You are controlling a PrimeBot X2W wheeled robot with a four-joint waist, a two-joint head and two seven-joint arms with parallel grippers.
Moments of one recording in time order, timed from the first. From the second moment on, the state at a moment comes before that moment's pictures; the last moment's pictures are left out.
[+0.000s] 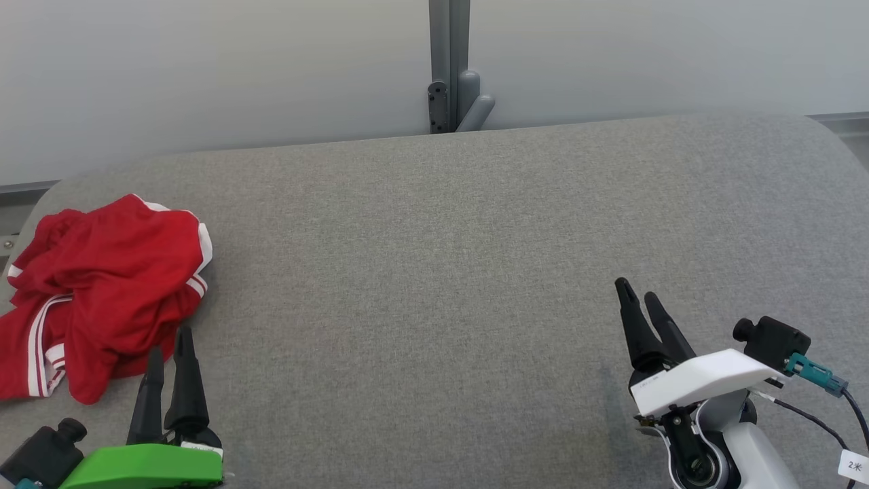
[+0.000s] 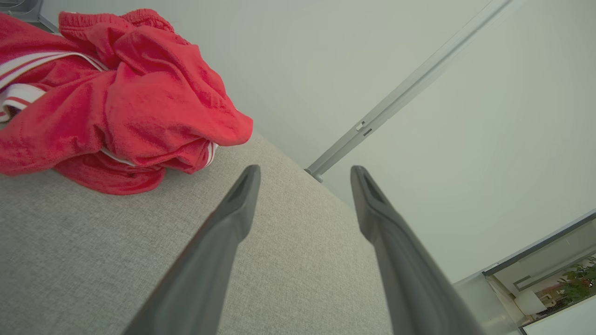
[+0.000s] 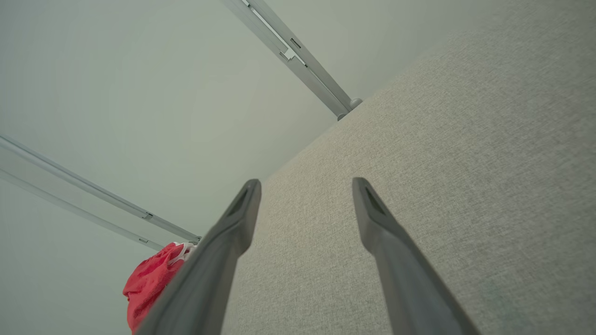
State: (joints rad) left arm 0.06 0.04 0.07 0.04 -0.86 -0.13 -0.10; right arm -0.13 -0.04 0.12 0.22 0.84 0.13 -0.08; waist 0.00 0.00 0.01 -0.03
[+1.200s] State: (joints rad) left arm 0.05 0.07 -0.04 -0.02 -0.43 -0.13 -0.18; right arm -0.05 -0.05 0.08 0.08 0.43 0.13 -0.17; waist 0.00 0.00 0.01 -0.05
